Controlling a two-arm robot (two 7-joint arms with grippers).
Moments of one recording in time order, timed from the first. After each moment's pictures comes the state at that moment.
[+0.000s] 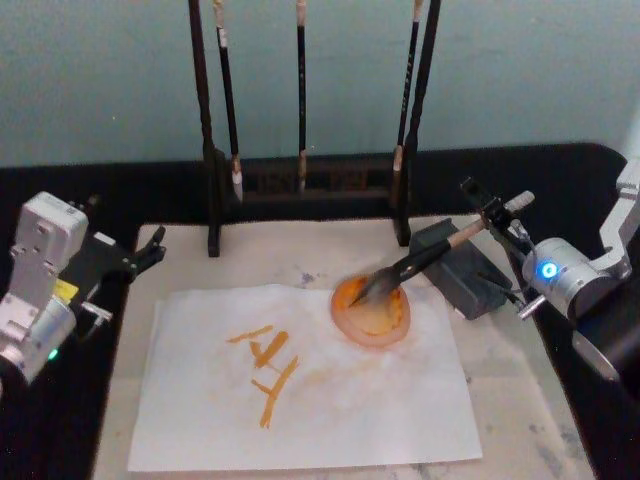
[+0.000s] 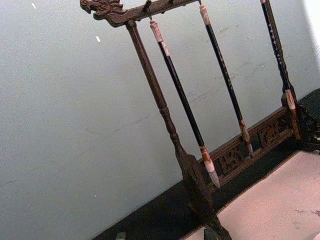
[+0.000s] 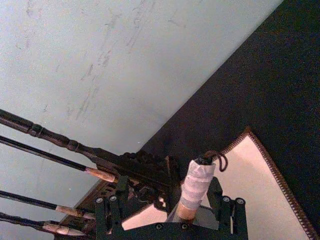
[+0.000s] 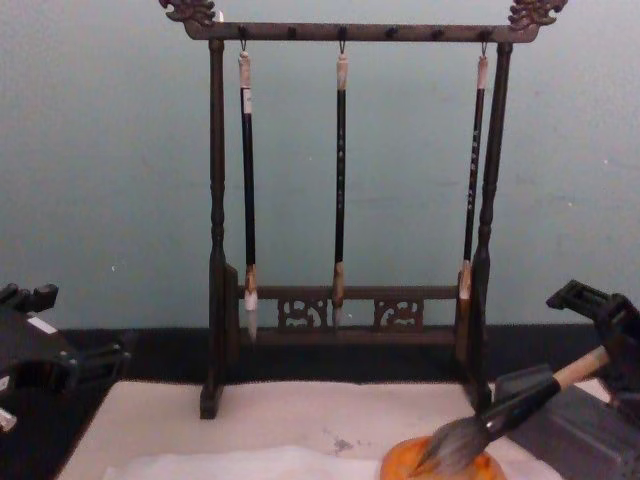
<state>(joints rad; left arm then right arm) -0.20 0.60 0.45 -1.41 -0.25 -0.12 0.03 0.37 0.31 -0.30 -1.19 1.32 0.20 -0.03</state>
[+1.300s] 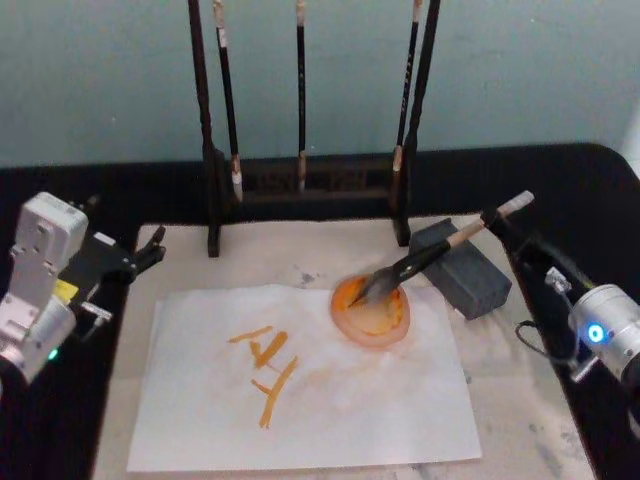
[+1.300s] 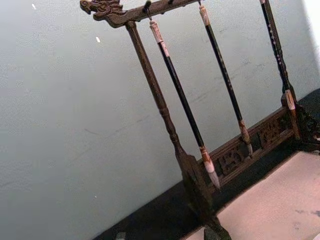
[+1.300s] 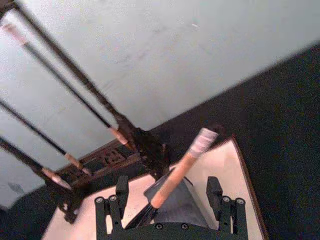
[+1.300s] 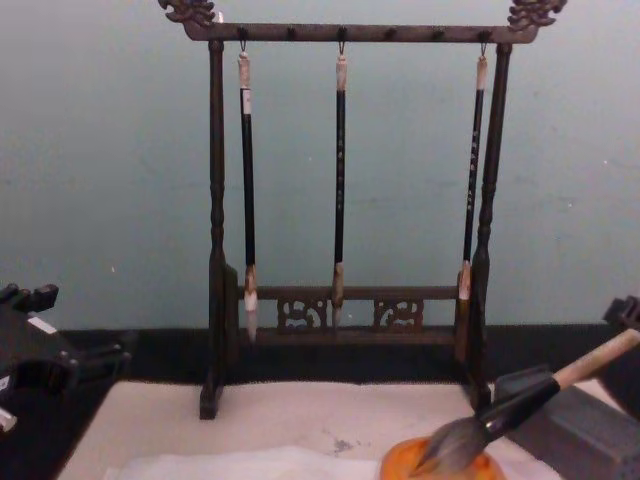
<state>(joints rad) -0.20 0.60 0.45 -1.41 -0.25 -0.12 0.03 0.12 0.54 -0.37 -1.55 1.18 0.04 -0.07</state>
